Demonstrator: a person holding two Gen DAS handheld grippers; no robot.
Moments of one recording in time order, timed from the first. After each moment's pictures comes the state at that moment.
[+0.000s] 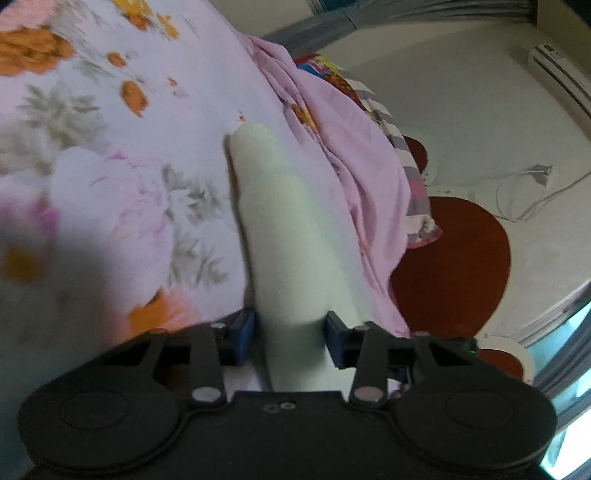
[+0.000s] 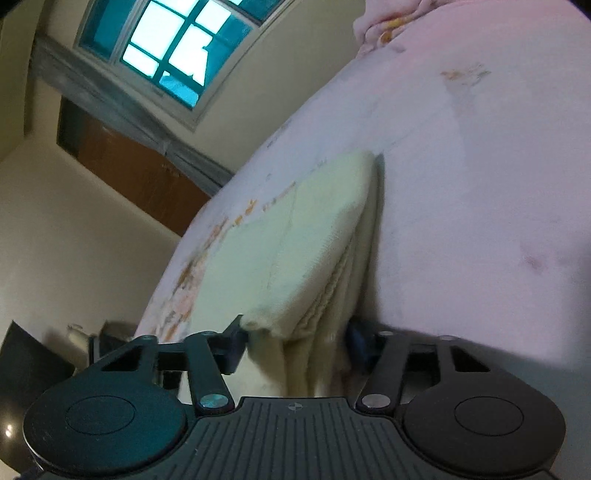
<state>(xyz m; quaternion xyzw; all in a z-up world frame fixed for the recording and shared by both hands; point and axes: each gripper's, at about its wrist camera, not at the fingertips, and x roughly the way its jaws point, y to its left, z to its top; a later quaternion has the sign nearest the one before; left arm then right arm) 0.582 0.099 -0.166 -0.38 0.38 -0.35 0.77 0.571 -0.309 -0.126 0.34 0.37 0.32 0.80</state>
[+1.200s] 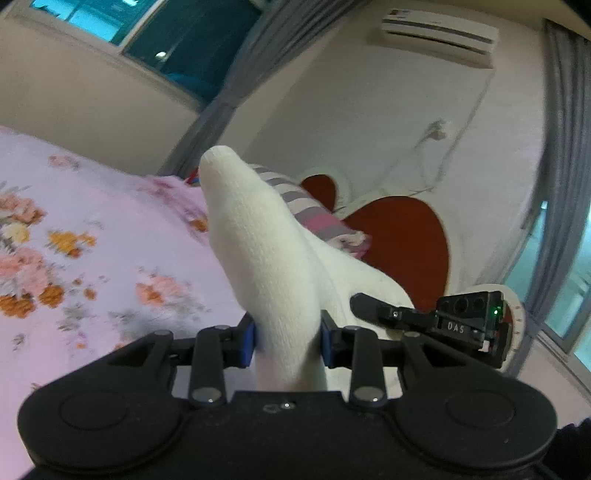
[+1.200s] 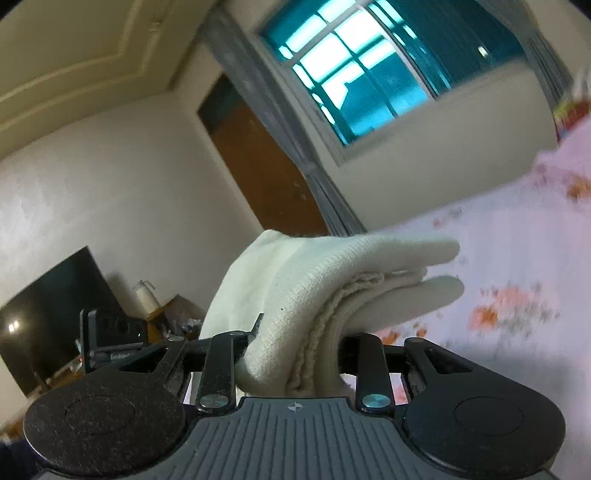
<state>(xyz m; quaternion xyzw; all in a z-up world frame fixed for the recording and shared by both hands) 0.360 0.150 0.053 -0.21 0.21 -0.36 0.88 0.367 -0.190 0.074 0.23 0.20 0.45 0.84</state>
